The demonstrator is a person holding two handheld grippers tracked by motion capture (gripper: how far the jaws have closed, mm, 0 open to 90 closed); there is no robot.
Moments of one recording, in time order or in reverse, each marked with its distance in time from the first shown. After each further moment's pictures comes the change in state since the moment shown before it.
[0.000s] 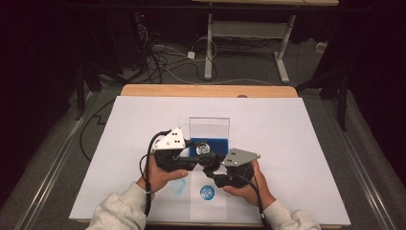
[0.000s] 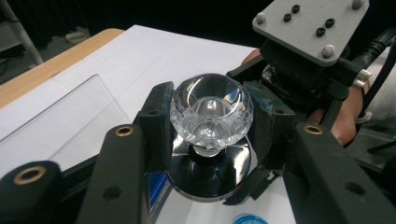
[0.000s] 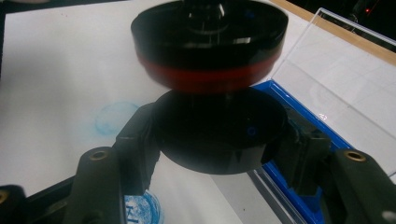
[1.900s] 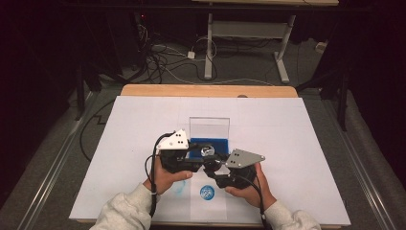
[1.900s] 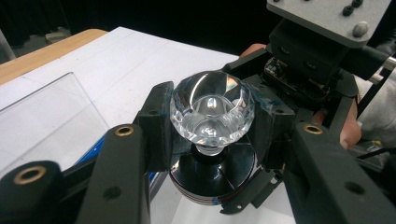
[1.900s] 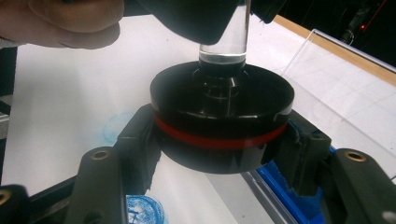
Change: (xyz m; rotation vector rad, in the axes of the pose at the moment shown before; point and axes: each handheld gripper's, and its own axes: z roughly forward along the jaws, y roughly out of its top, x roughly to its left) left arm 0.002 -0.009 0.012 -0.043 -0.067 -0.063; right arm 0.003 0.002 -0.010 -0.054 0.000 -0.017
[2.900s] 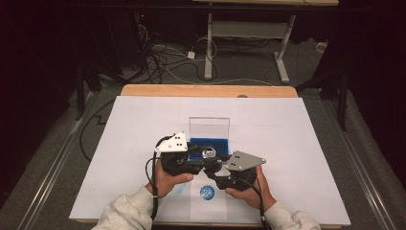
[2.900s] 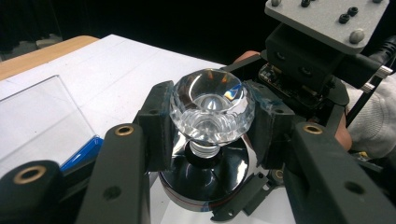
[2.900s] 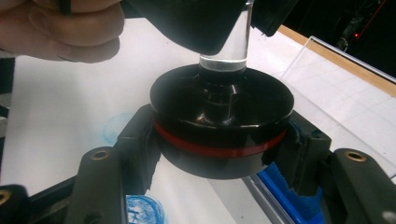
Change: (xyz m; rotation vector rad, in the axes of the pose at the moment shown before) left arm -0.003 -0.005 0.002 -0.046 -0.026 -0.018; right arm 0.004 -0.001 -0.002 -0.016 -0.015 -0.022
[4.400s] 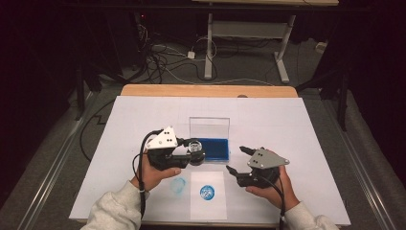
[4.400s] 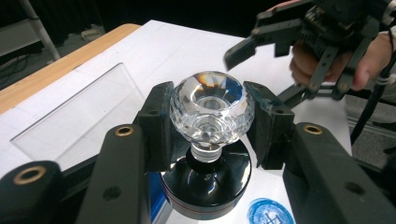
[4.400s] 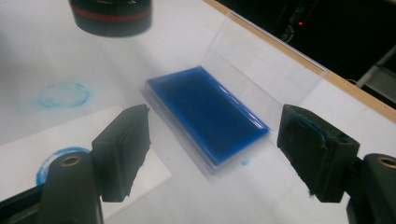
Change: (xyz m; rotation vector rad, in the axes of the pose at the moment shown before) left arm 0.010 0.009 -0.032 0.102 0.160 0.086; right arm -0.027 -0.016 -0.047 0.059 -0.188 -0.010
